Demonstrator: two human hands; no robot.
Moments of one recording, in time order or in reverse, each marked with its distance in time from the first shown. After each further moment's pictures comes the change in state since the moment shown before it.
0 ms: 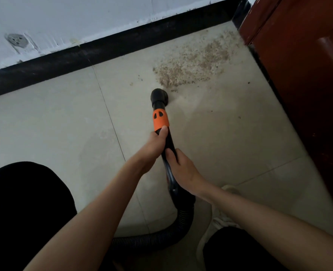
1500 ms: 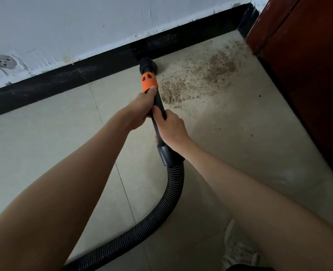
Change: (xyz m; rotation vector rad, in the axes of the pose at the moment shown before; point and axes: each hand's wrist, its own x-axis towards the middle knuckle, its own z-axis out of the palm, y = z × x) left_hand 0.099 0.118 -0.043 -0.005 0.076 0.132; right_hand 0.142 -0.084 -0.018 -0.021 0.158 -0.149
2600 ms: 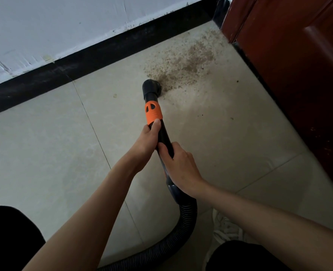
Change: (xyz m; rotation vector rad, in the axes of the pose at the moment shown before) left_hand -0.091 -0.074 0.045 0.001 -0.128 -0.008; right_hand -0.125 0.048 -0.023 -0.071 0.017 0.107
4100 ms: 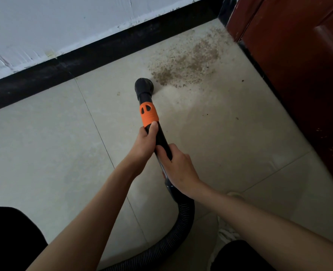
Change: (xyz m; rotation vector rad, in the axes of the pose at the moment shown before) left_hand -0.005 -0.009 -0.017 0.007 0.102 0.038; right_hand 0.009 0.005 0.028 0.061 0.001 -0.013
